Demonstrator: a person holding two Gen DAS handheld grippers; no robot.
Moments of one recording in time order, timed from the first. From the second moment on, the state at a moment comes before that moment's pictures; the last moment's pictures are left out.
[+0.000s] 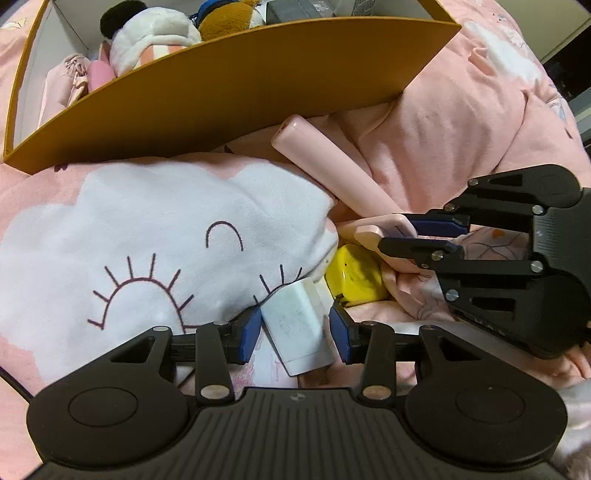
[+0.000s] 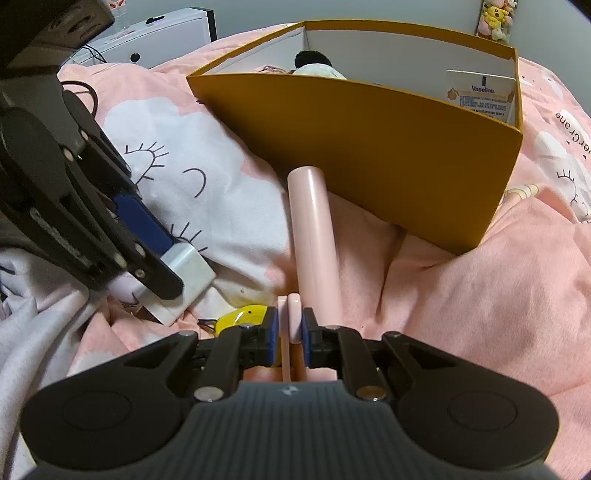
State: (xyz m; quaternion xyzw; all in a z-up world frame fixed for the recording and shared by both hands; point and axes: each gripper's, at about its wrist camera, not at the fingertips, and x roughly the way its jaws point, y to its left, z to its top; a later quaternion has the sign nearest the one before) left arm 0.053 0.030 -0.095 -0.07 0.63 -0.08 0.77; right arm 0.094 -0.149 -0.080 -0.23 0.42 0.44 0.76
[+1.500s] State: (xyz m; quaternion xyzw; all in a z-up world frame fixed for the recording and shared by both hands) left arm 0.064 0.051 -0.012 -0.11 0.54 -0.08 0.83; right arm 0.085 -0.146 -0.003 -0.32 0.30 0.48 0.76
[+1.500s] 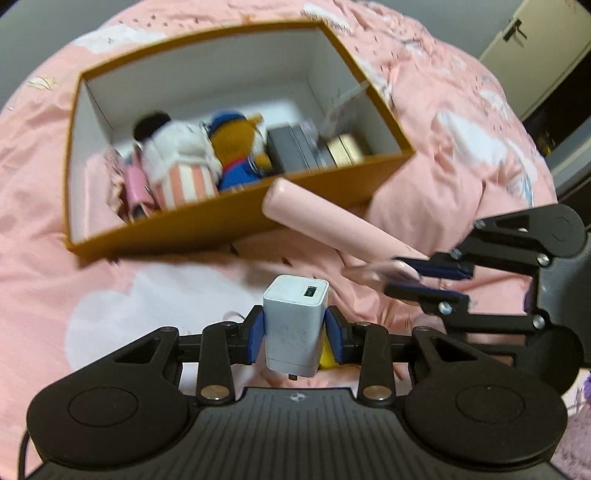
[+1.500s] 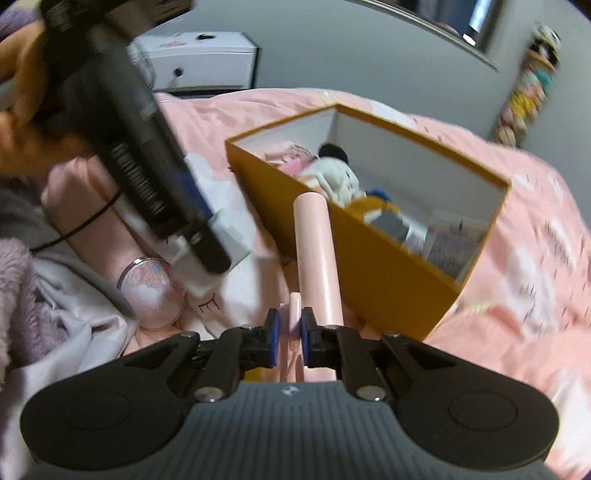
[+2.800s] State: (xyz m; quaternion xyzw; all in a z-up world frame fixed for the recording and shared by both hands) left arm 0.115 0.183 0.026 -0.20 0.42 0.03 0.88; right arm 0.255 0.035 0.008 -0.56 0.20 0.58 0.56
